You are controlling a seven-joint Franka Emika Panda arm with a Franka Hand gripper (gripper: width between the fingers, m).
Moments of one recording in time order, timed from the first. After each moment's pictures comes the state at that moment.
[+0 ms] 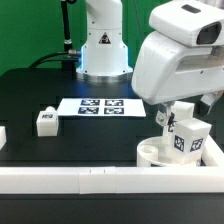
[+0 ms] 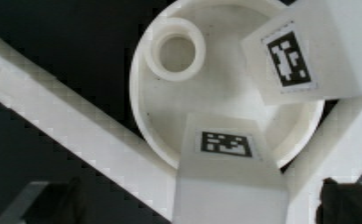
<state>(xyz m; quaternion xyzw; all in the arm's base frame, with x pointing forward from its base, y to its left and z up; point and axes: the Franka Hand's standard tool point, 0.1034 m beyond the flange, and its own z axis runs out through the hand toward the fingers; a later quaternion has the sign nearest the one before) 0.647 0.084 0.097 0.95 0.29 -0.11 0.06</state>
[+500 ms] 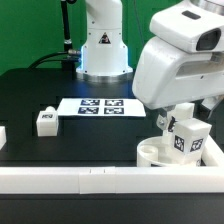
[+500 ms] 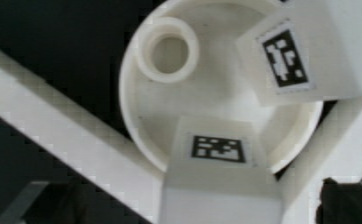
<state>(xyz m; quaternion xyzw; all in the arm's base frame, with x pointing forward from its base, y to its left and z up) 0.644 0.089 0.087 0.96 0.27 -0.11 0.05</state>
